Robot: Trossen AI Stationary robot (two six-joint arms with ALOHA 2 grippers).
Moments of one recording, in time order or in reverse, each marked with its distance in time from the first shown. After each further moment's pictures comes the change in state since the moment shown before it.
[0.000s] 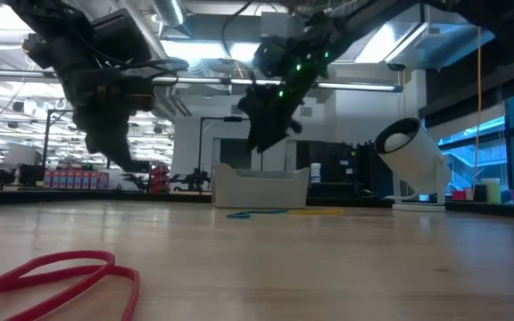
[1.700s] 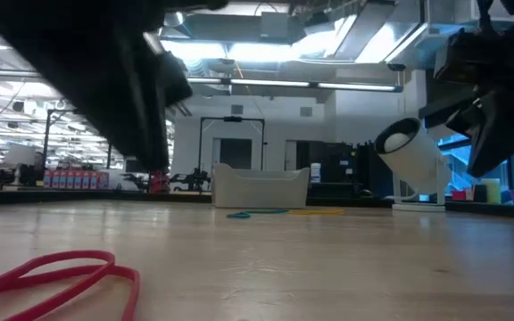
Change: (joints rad) left arm -0.782 0.765 0.731 -0.032 -0.301 -0.179; right arm 0.913 -0.873 -1.098 0.070 0.147 0.546
